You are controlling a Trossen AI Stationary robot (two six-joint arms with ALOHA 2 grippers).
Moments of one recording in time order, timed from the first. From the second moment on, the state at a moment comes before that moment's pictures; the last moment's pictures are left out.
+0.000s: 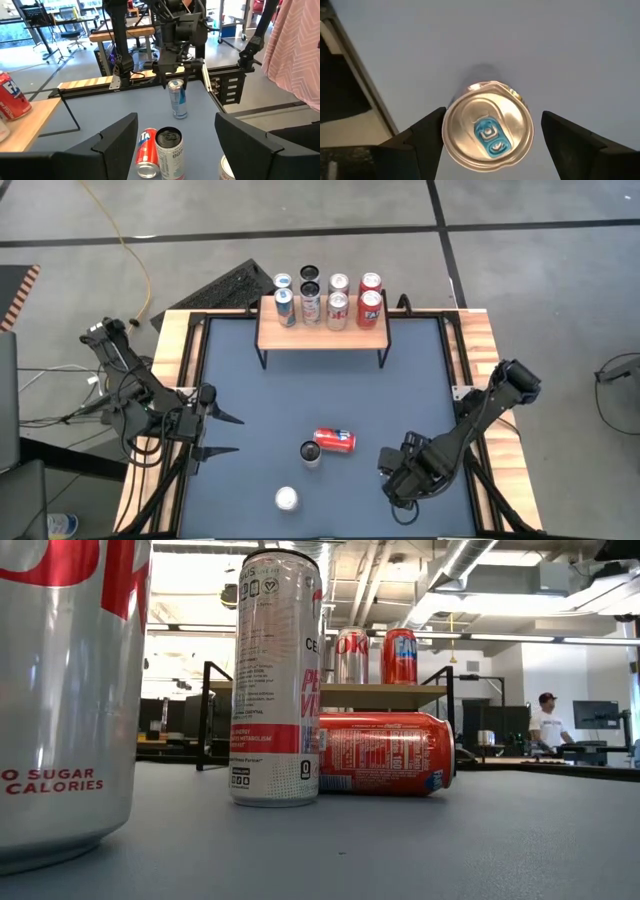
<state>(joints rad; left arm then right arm) -0.88 0.85 0.89 -0.18 -0.79 -0.05 0.70 1.70 1.43 -1.18 0.08 1.05</state>
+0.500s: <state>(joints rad) -0.88 0.85 0.89 -0.17 -0.79 -0.03 0.71 1.71 1.43 -1.20 0.10 1.11</state>
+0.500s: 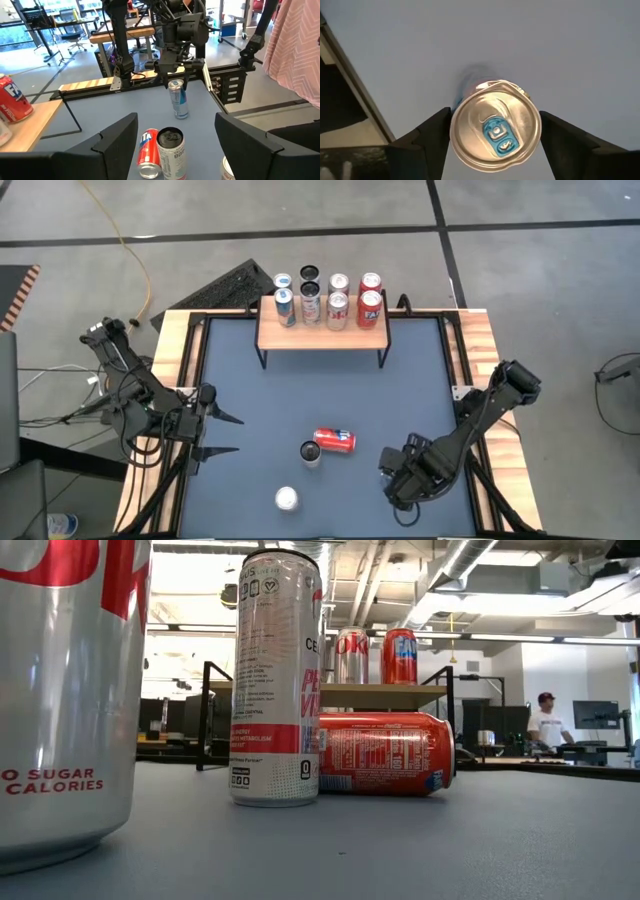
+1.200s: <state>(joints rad) -0.88 0.85 0.89 -0.16 -0.79 -0.05 0.71 1.71 1.43 -1.25 0.18 1.09</state>
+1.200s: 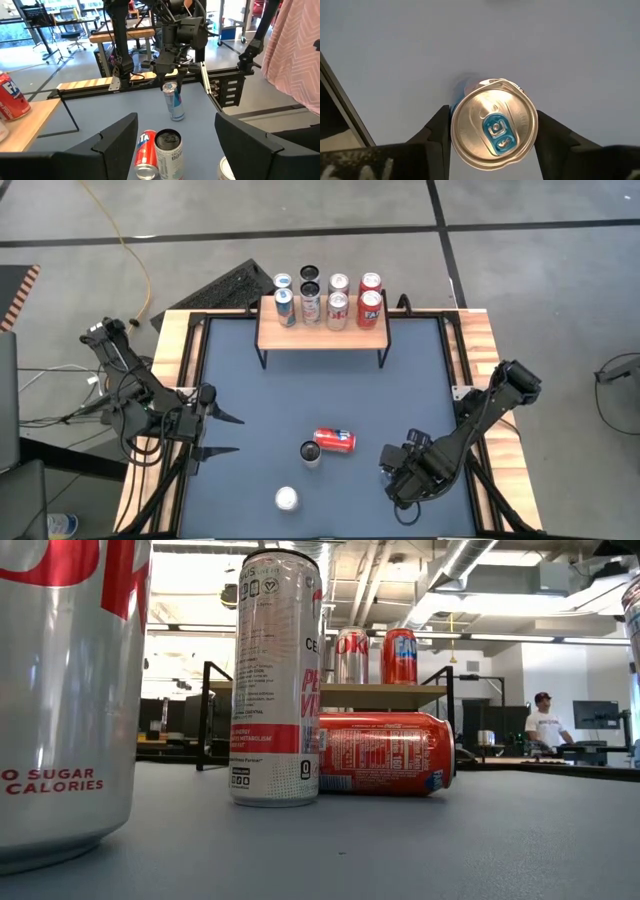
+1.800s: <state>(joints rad) -0.88 0.85 0.89 -0.17 -0.79 -0.07 0.64 1.70 1.54 -1.41 0.20 0.90</state>
